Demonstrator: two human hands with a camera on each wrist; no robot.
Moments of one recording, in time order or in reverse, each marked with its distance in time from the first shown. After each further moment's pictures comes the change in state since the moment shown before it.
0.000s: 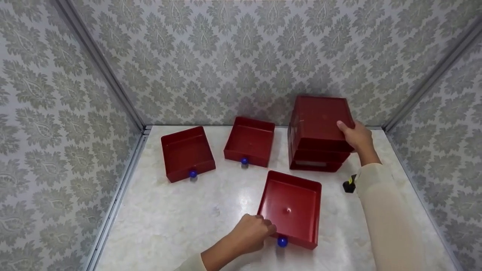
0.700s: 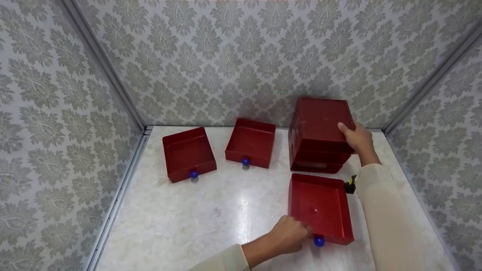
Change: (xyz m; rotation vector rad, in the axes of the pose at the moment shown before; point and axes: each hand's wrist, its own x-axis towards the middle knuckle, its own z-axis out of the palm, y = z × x) left_hand 0.077 0.054 0.040 0.085 0.094 0.097; right_hand 0.000 -0.002 0.001 -0.023 -0.003 0.007
